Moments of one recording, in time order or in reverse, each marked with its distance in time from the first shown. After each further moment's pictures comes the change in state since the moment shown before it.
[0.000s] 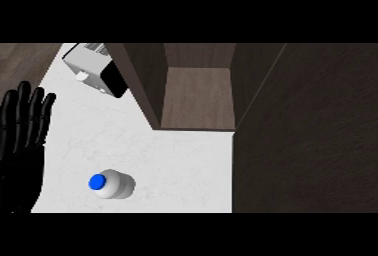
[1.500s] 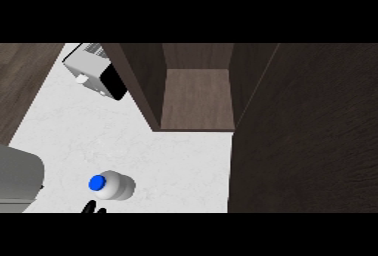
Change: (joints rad) left arm 0.721 0.047 -0.582 -0.405 0.090 -0.057 0.187; right arm 0.345 -0.051 0.027 -0.319 -0.227 0.171 0.204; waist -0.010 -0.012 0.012
